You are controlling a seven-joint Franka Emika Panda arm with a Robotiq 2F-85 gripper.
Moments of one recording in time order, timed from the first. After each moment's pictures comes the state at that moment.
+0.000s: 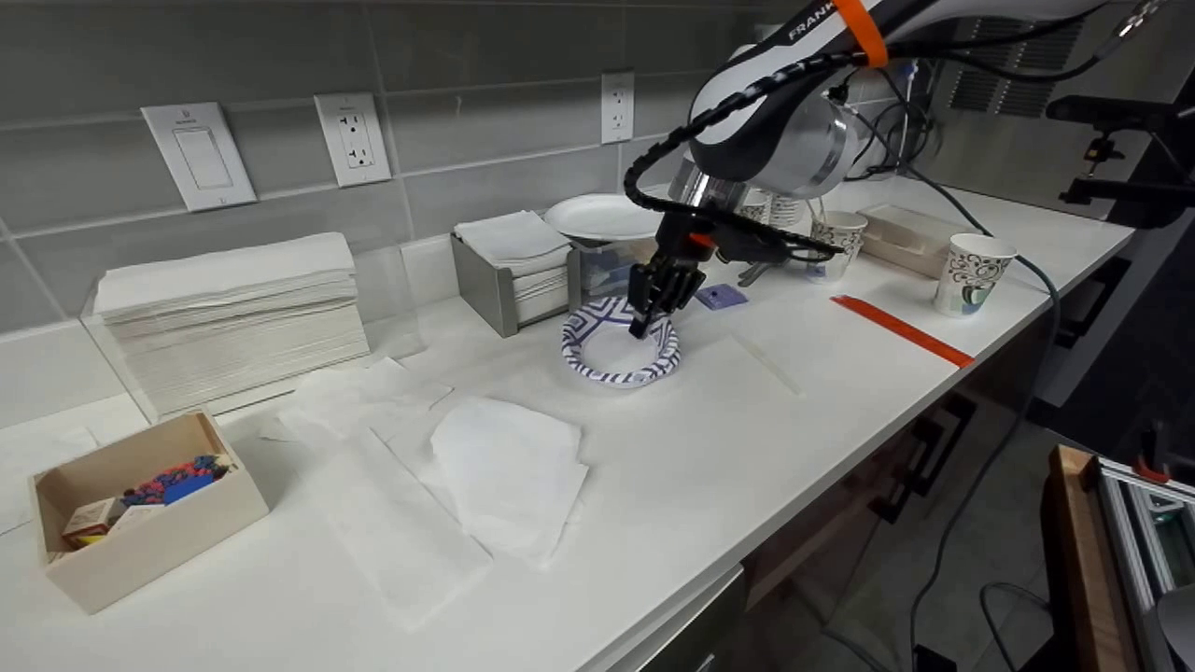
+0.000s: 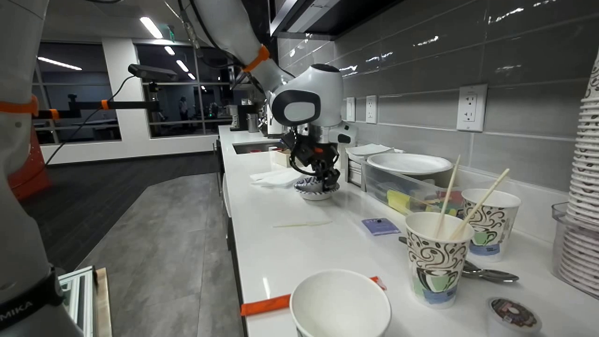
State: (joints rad) arm -0.10 0.32 0.04 -2.05 0.48 2.54 -0.22
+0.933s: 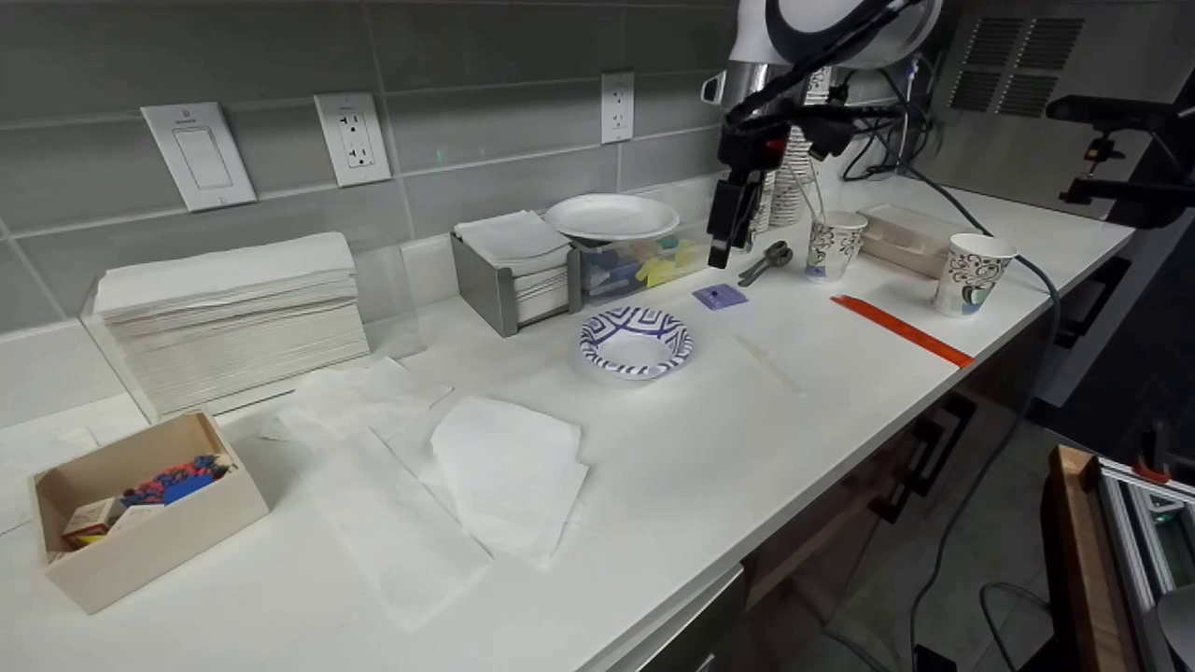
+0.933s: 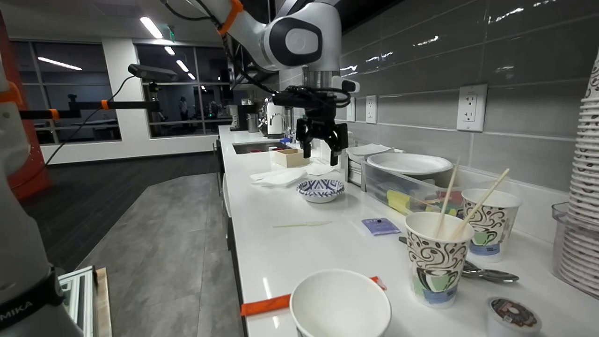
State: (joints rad) arm -0.10 0.07 -0.05 -2.06 0.09 2.17 -0.31
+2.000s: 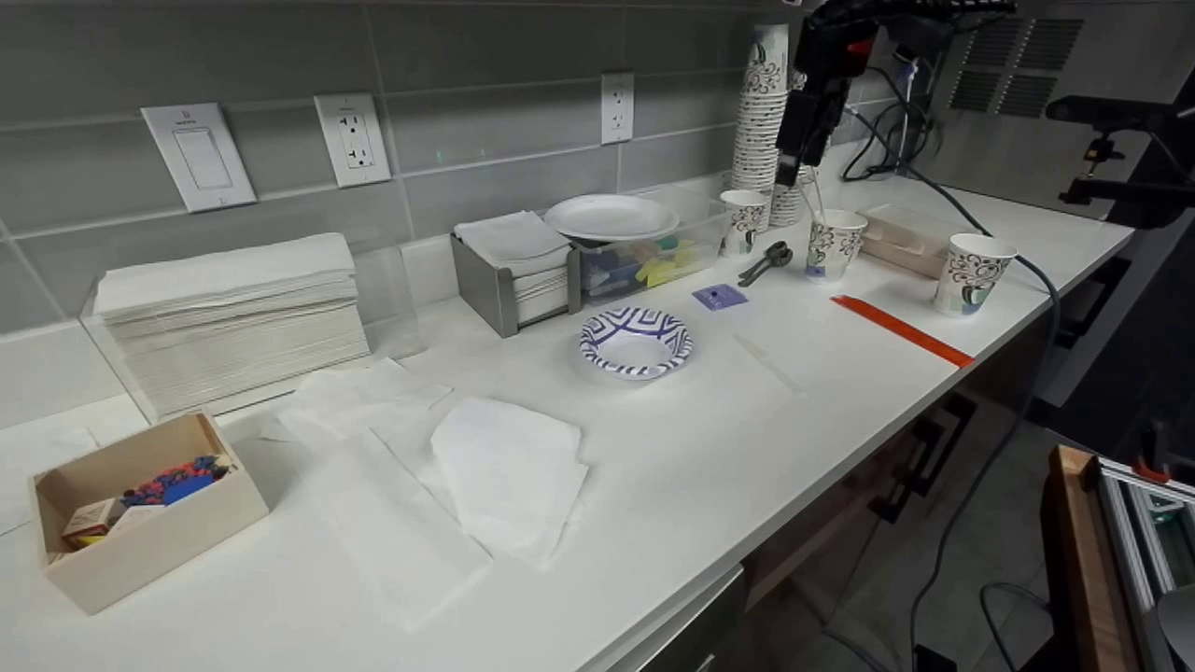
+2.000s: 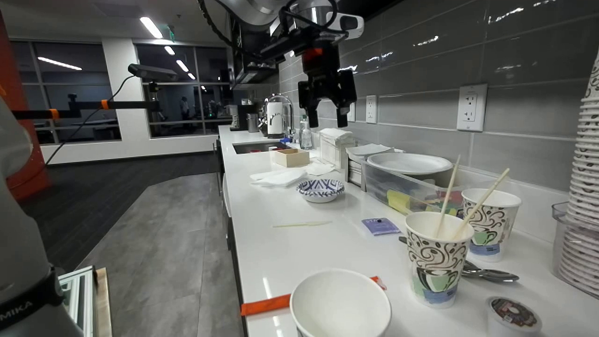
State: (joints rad) arm -0.13 -0.14 -0.12 -2.08 -0.08 2.05 -0.16
